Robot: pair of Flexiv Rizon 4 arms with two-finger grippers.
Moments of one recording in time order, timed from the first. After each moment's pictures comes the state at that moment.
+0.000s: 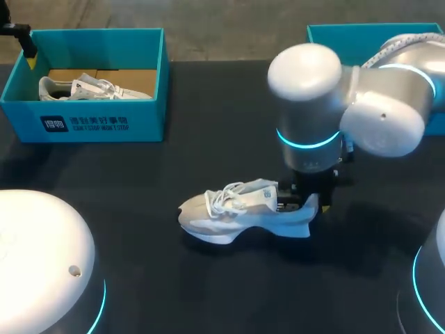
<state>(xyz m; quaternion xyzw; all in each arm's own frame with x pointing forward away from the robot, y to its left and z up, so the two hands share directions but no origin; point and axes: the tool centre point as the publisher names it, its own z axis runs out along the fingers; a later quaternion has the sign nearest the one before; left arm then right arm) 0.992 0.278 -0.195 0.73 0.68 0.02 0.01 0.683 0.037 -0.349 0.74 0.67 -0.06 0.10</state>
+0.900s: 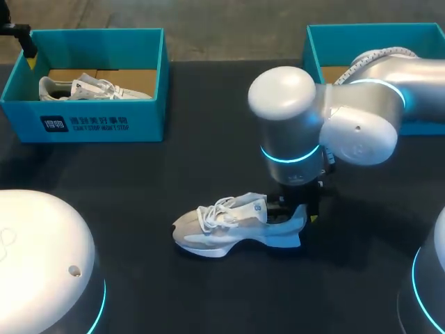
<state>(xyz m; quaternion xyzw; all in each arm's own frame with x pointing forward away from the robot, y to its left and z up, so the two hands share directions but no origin) 0.992 0.278 -0.195 0.73 0.68 0.02 0.01 0.686 0.054 -0.388 0.72 0.68 -0.07 0.10</state>
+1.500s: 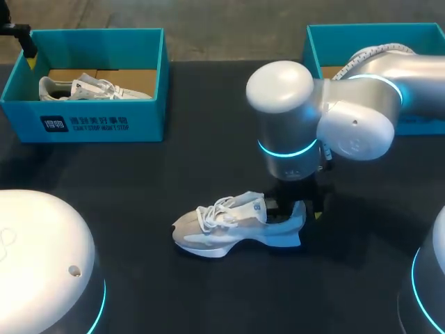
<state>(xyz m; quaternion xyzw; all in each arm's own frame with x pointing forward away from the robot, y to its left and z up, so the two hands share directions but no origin) 0.992 0.278 -0.195 0.73 0.68 0.02 0.01 0.690 0.065 -0.380 0.73 0.68 -0.07 0.08</state>
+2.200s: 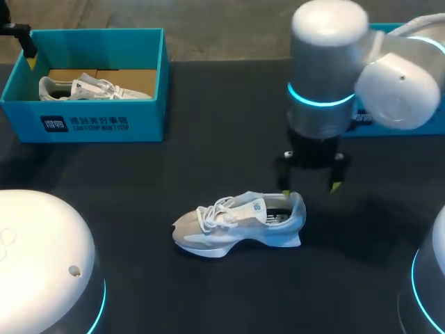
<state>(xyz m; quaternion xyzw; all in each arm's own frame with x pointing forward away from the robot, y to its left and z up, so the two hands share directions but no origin) 0.992 0.278 -0.195 0.73 0.68 0.02 0.01 0.698 0.052 -0.300 0.65 0.76 -0.02 0.01</state>
